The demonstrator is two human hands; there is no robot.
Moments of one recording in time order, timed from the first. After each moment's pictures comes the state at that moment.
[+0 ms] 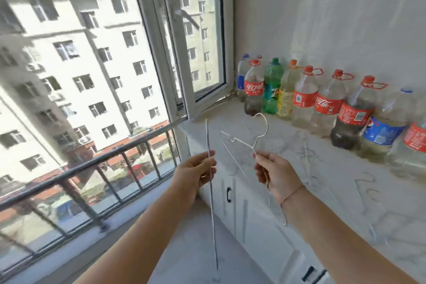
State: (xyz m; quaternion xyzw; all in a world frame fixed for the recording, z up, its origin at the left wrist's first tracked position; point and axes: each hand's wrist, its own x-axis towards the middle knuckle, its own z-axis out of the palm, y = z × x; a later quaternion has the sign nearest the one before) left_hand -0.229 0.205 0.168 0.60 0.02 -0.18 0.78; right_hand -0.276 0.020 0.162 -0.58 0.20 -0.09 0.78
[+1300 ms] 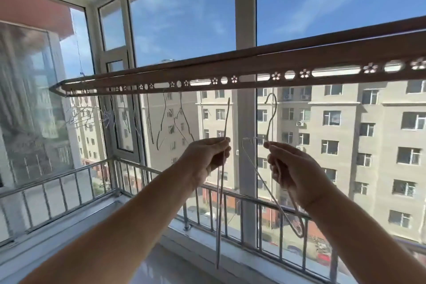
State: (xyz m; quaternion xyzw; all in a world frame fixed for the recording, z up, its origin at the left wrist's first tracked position) left_hand -0.597 0.674 0.411 0.57 0.22 0.36 0.70; right_hand -0.455 0.545 0.384 -0.46 -0.33 0.30 0.77
